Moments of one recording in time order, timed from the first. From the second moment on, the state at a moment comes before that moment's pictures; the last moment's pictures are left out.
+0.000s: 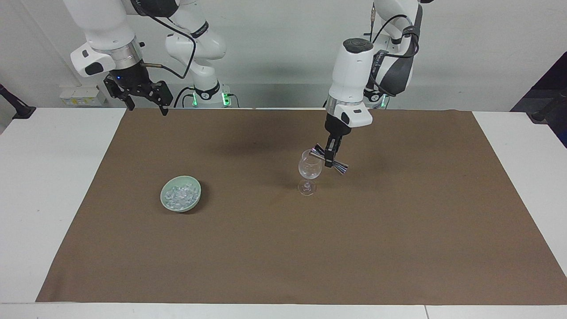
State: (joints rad) left arm -0.42 0.07 -0.16 -1.91 0.11 2.29 -1.73; right arm -0.03 -0.03 0.05 -1.55 -0.05 1.48 0.18
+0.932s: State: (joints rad) left arm -0.43 0.08 -0.16 -1.90 0.21 2.29 -1.74; right arm -0.03 -0.03 0.05 -1.55 -0.05 1.48 0.18
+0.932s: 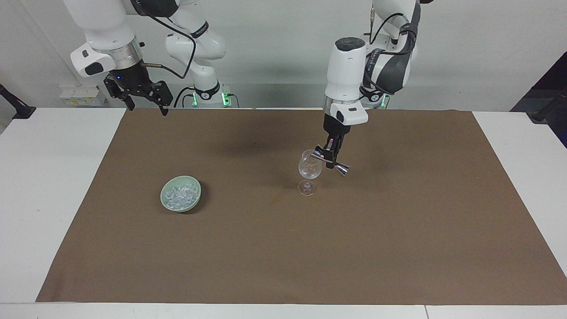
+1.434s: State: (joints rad) left arm -0.43 0.10 -0.16 -1.89 0.26 2.30 -1.74; right arm -0.03 -0.03 0.05 -1.55 -0.05 1.48 0.18
